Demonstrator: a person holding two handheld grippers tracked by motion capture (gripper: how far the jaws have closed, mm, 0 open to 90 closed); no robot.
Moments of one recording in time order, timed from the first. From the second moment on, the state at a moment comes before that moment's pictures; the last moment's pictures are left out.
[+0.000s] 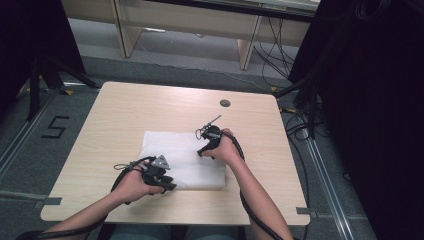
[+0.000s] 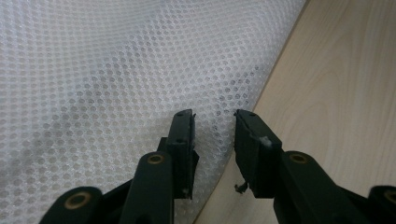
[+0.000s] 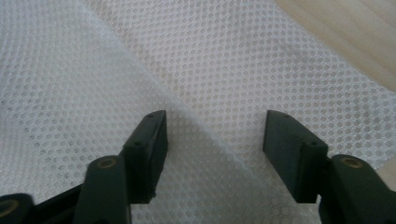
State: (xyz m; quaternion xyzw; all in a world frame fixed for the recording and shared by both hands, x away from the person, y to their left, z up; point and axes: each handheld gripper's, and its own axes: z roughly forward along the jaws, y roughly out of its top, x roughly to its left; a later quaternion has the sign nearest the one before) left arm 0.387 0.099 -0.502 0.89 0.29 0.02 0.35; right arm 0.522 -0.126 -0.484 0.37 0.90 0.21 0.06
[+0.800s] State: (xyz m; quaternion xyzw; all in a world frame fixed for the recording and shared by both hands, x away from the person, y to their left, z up) left arm 0.371 0.084 -0.500 0.90 0.26 0.02 0.36; right arm 0.491 -0.118 -0.434 0.35 0.91 0.22 0.06
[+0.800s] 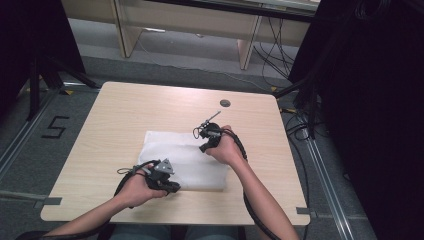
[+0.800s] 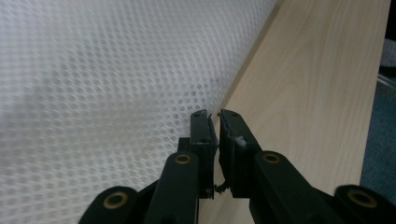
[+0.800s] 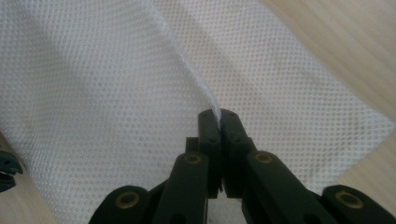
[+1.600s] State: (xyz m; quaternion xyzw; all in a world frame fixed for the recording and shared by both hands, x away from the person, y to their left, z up) left arm 0.392 0.080 -0.504 0.89 0.28 0.09 0.34; right arm 0.448 -0.119 -0.382 0.31 0.90 0.27 0.09
